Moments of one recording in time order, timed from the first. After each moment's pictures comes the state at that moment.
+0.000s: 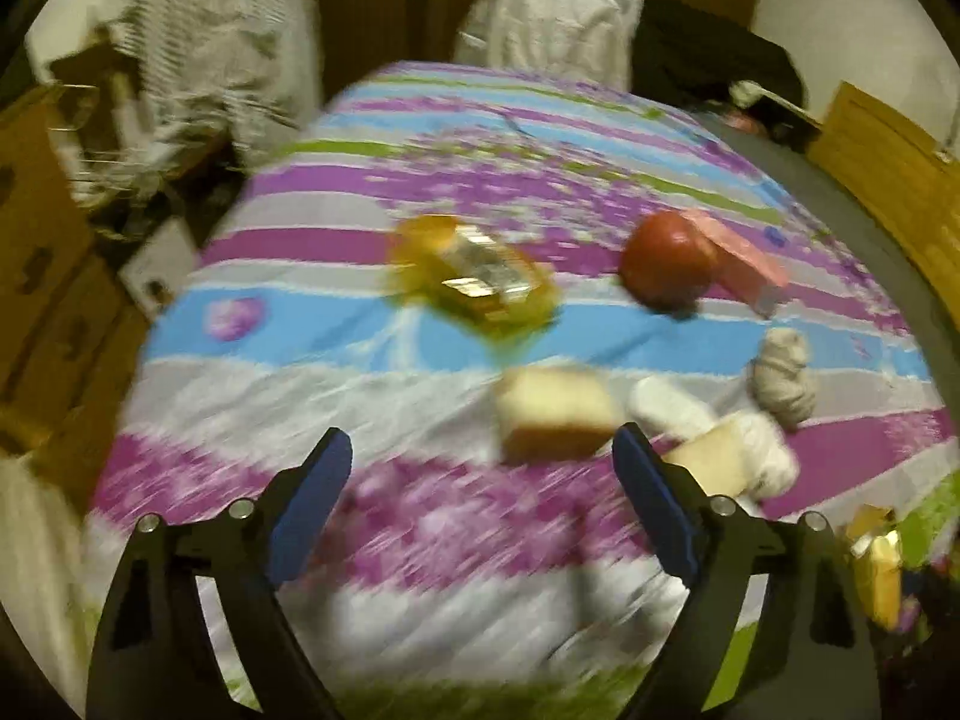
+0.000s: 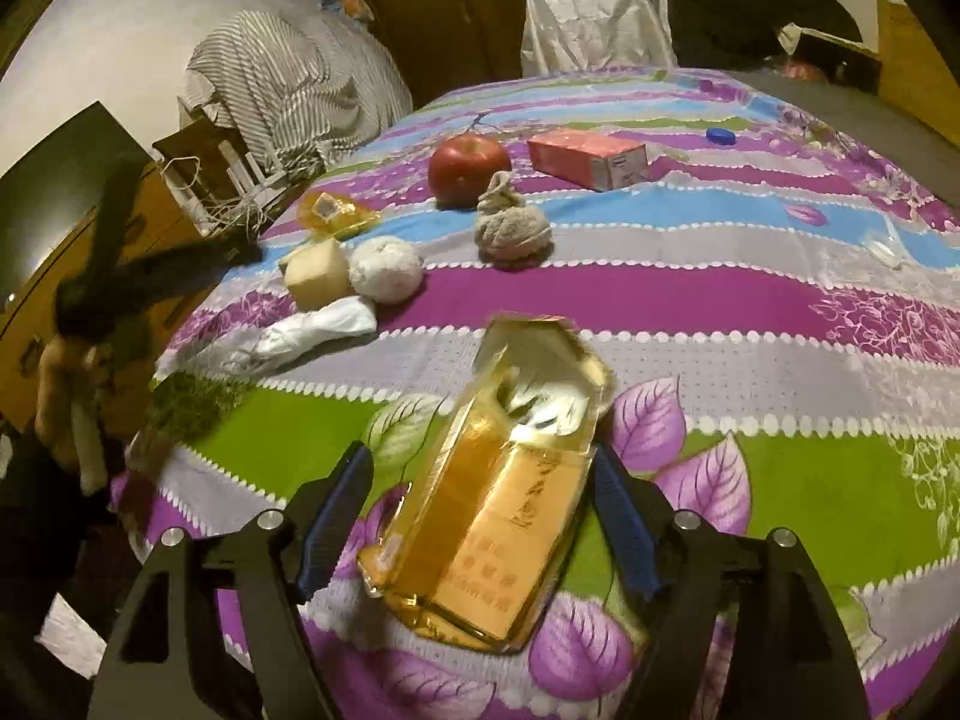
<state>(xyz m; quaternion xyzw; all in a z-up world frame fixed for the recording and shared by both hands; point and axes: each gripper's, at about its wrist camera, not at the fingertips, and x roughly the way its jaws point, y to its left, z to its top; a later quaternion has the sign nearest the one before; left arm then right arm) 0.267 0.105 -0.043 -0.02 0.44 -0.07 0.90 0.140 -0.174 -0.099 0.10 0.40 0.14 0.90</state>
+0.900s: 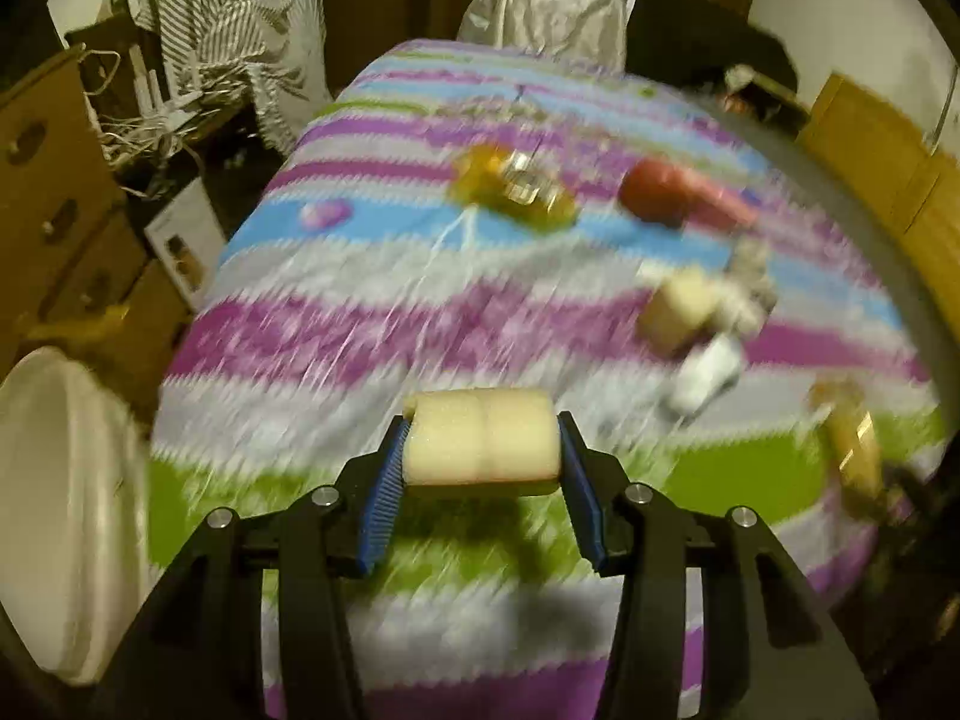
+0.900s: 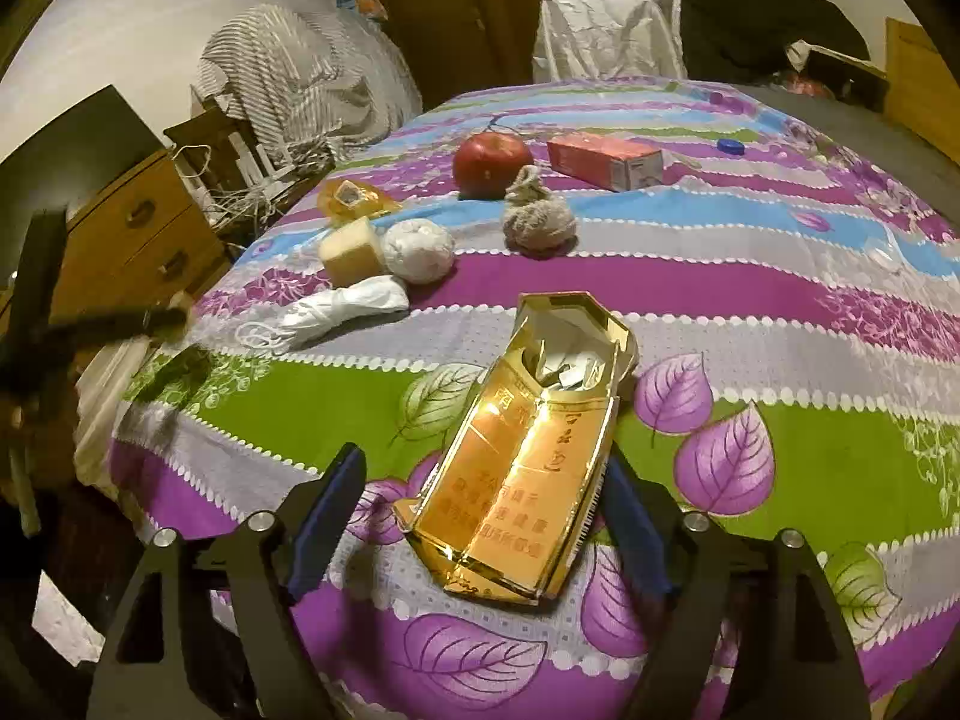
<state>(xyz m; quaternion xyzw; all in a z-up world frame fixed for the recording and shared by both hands) 0.160 0.153 -0.043 -0.01 0.46 -0.05 0.89 0.128 -0.162 -0.099 0.09 0.39 0.14 0.90</state>
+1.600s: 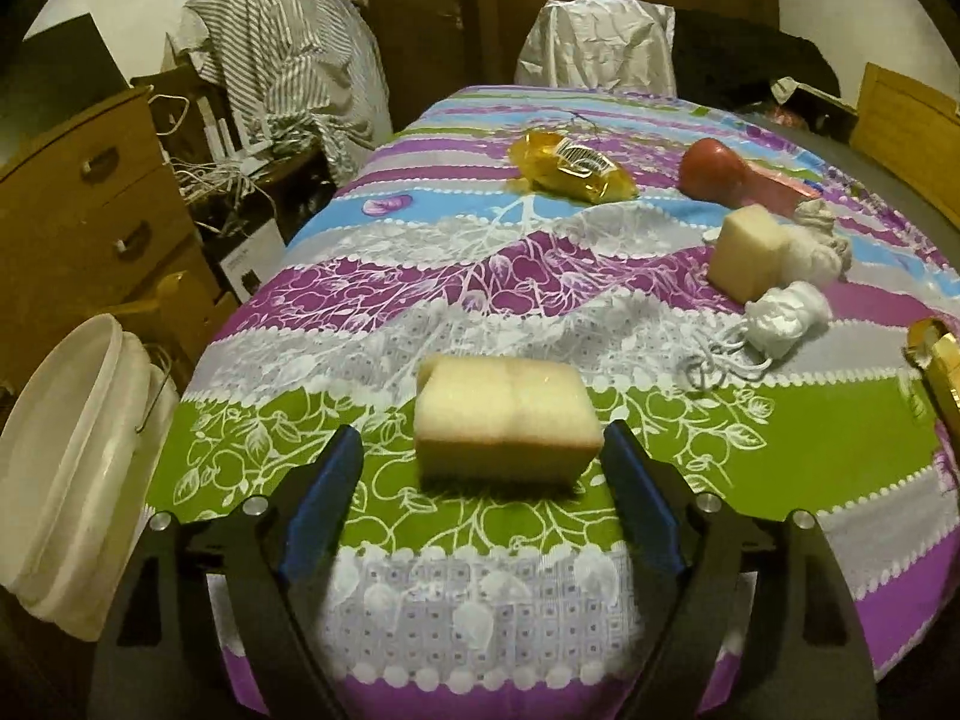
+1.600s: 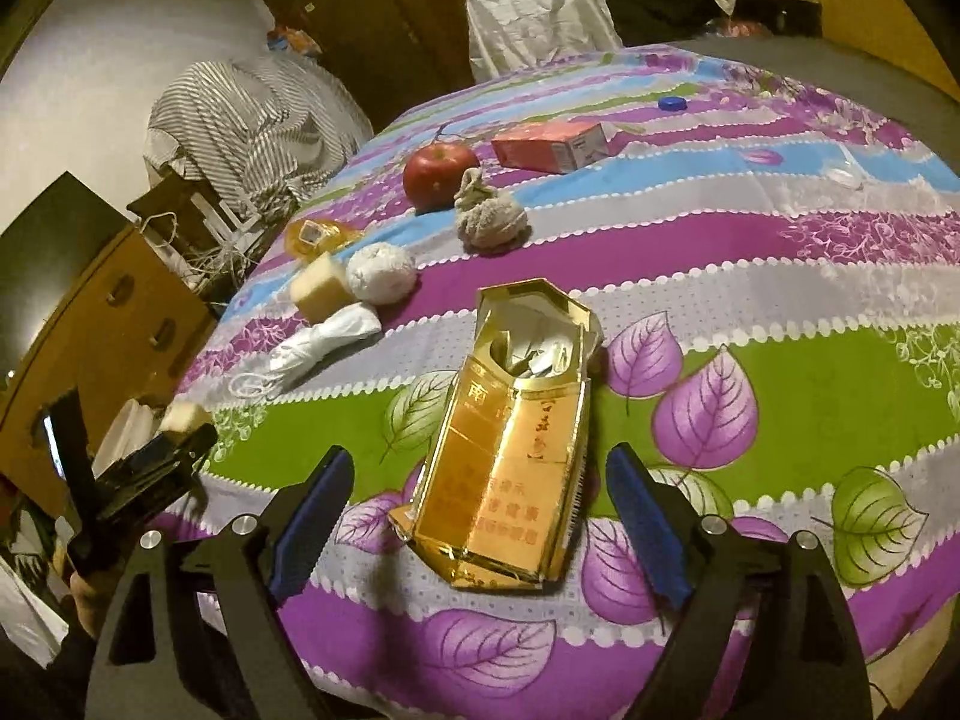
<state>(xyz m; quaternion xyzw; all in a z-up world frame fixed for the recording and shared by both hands) 0.131 0.139 -0.084 0.04 0.38 0.05 0.92 0.125 -0.174 -0.101 0.18 0.40 0.10 0.89</state>
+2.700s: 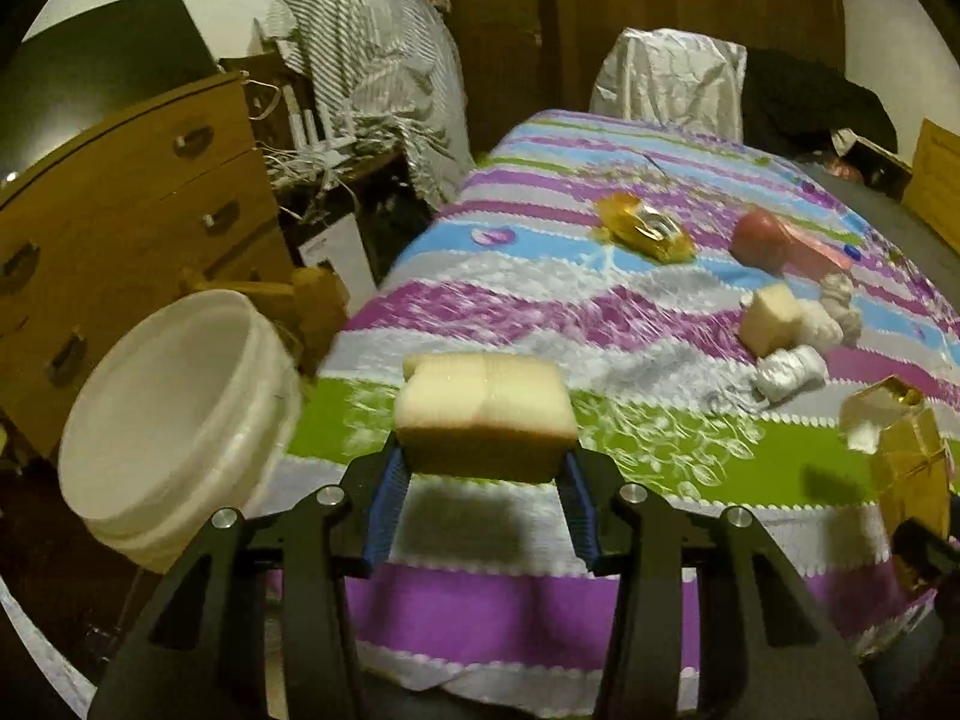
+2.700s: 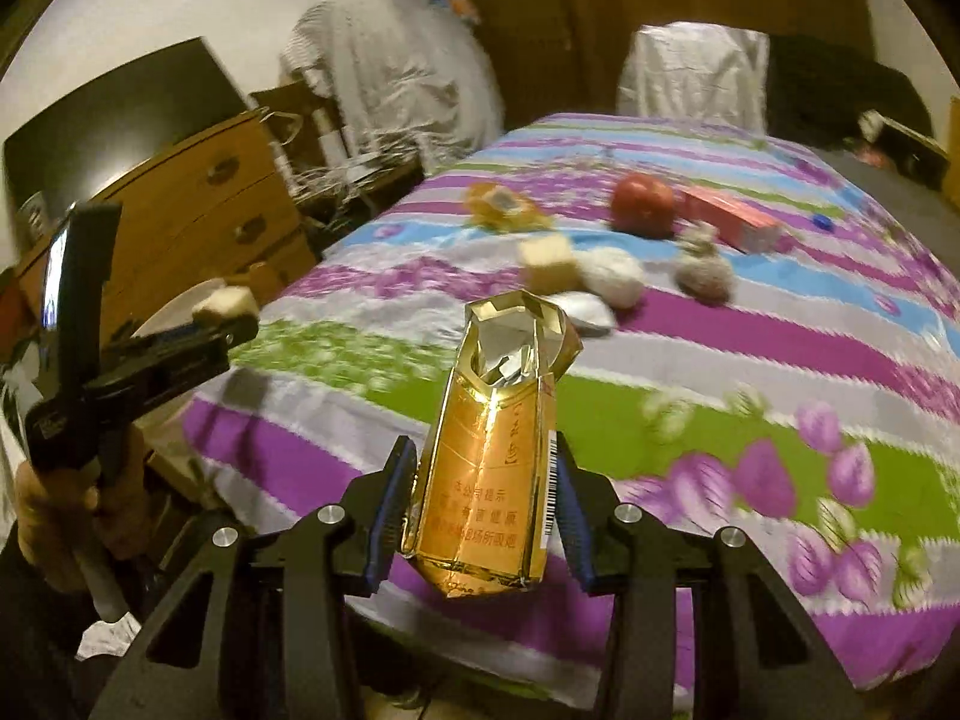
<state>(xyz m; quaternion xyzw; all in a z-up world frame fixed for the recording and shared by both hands) 0.080 0.171 -0.024 0.00 0.36 0.13 0.92 0.083 -0.057 -0.051 0.03 0.36 0.23 0.90</state>
